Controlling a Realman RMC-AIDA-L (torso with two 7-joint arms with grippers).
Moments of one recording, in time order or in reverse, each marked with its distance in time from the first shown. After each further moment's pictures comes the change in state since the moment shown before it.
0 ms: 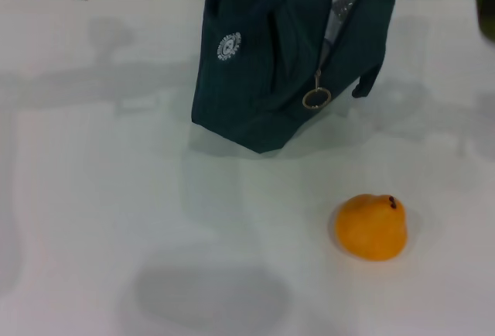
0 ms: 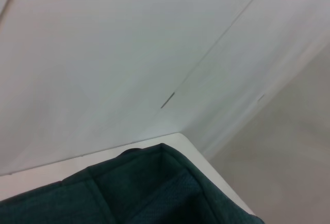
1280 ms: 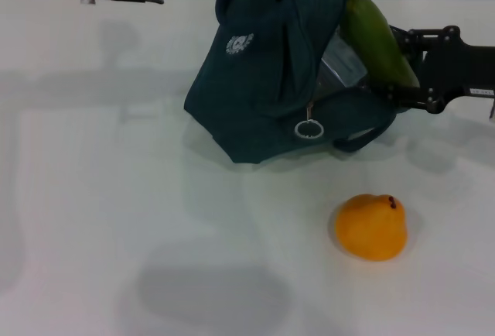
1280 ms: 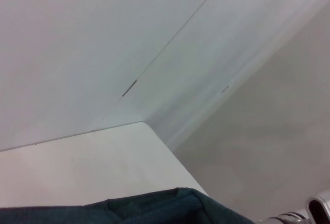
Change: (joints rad) left arm -0.018 0.003 0.000 -0.039 -0.057 0.065 0.002; right arm 0.002 0.099 -0.361 0.332 0.005 0.595 -0.435
